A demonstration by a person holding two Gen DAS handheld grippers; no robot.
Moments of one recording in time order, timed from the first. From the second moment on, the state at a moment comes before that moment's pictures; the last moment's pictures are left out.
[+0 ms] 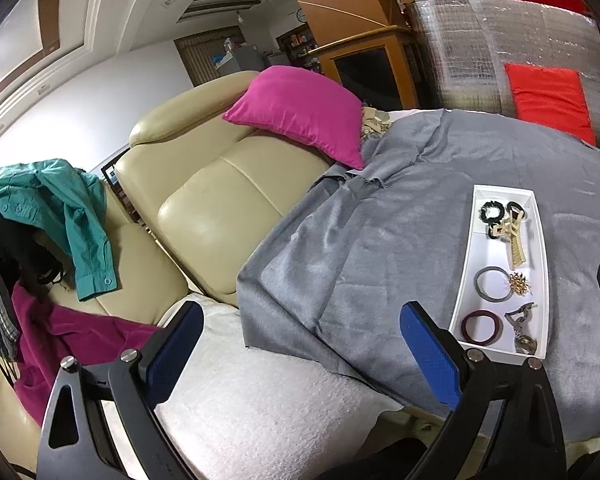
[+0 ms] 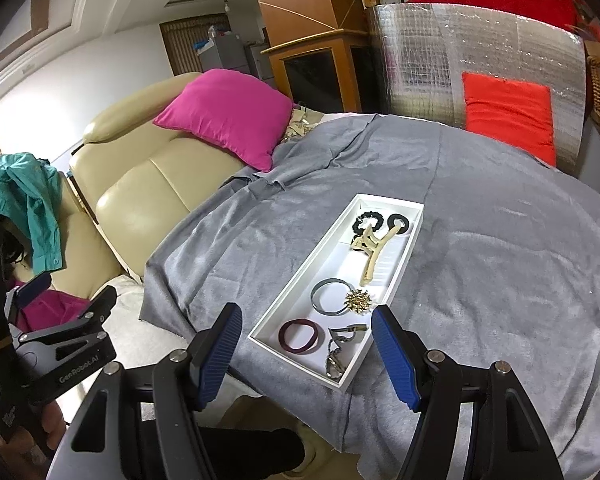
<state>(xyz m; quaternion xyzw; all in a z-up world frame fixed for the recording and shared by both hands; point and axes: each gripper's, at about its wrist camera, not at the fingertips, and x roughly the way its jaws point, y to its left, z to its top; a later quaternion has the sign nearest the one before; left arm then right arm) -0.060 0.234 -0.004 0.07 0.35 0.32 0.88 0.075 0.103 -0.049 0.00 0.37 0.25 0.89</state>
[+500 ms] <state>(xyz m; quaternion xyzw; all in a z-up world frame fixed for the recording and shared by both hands) -0.023 0.195 -0.003 0.04 0.36 0.24 0.90 0.098 0.061 -0.053 0.02 0.36 0.24 0.90</state>
